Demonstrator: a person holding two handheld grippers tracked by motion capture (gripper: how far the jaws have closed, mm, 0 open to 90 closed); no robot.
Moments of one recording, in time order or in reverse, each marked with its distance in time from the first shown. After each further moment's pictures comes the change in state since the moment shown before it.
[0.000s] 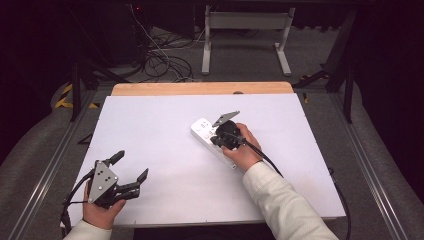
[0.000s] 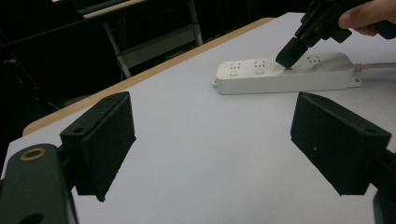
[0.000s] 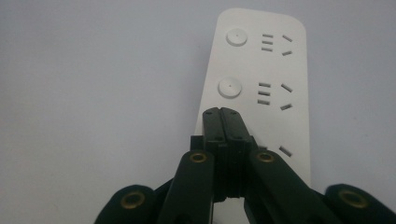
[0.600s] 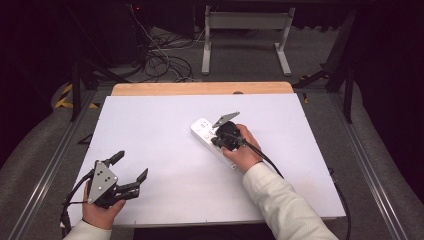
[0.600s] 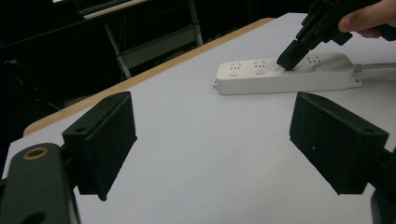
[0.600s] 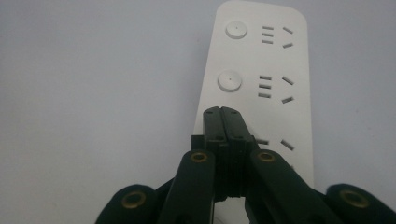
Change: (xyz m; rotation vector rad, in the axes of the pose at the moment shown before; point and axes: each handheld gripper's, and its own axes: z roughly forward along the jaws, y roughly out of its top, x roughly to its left) left arm 0.001 0.000 -0.001 -0.002 0.005 0.010; right arm 0.001 -0.003 0.001 0.011 -0.008 0.010
